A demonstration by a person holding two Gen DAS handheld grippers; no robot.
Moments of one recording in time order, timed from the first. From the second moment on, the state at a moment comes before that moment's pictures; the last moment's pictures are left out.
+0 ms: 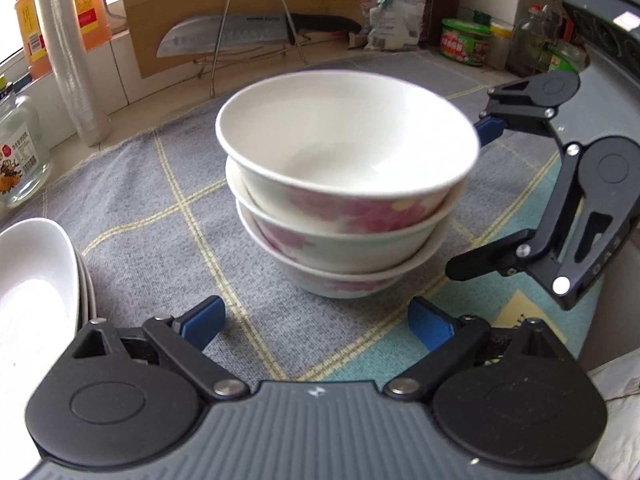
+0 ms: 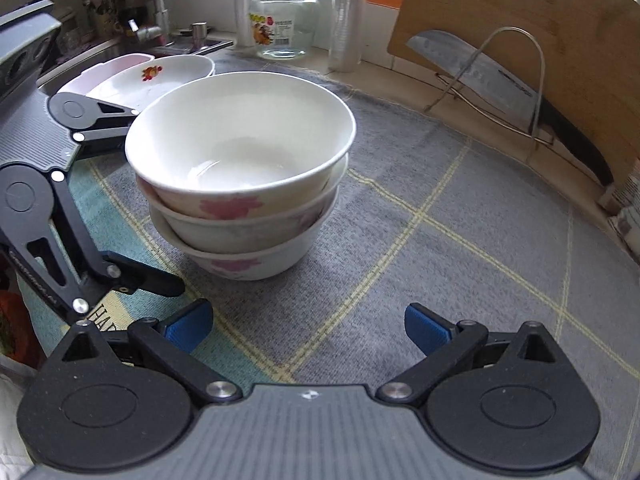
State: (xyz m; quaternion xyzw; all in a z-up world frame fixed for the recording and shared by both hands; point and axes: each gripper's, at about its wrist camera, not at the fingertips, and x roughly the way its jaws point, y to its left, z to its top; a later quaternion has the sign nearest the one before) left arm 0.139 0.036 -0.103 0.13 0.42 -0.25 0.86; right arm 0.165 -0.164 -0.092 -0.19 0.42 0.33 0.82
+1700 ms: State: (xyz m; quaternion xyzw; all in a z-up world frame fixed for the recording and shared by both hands) left arm 0.164 0.054 -0.098 0.16 0.37 -0.42 0.82; right arm 0.216 -0.131 -0.085 -0.30 0.35 0.55 0.70
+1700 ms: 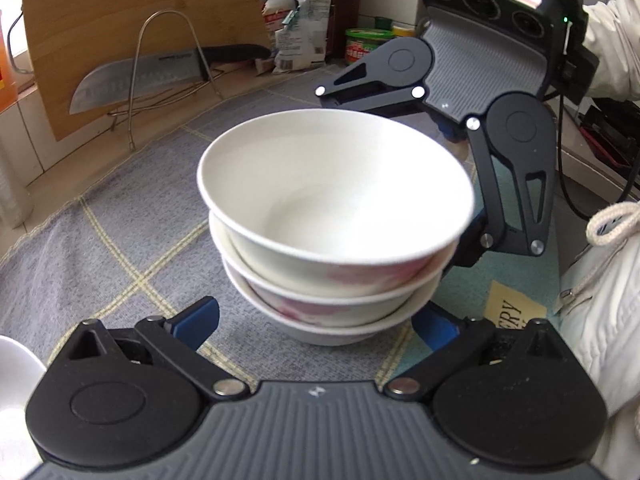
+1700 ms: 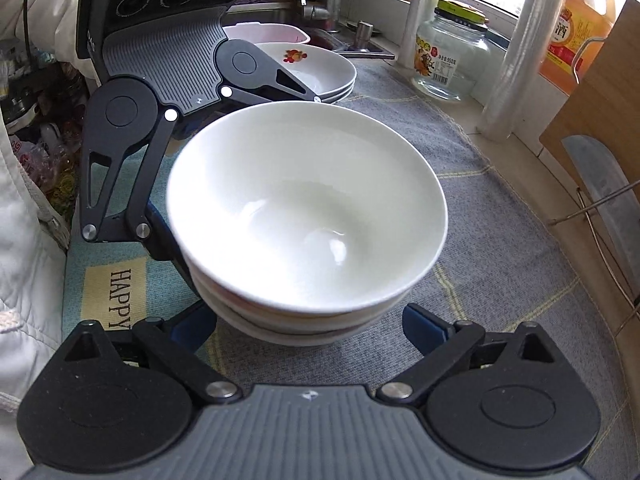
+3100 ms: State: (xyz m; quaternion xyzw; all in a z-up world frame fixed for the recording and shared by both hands) left arm 0.168 0.059 -0.093 0.14 0.35 -0.48 0.80; right arm 0.218 -0.121 -0.078 -0.32 0.37 0.55 0.67
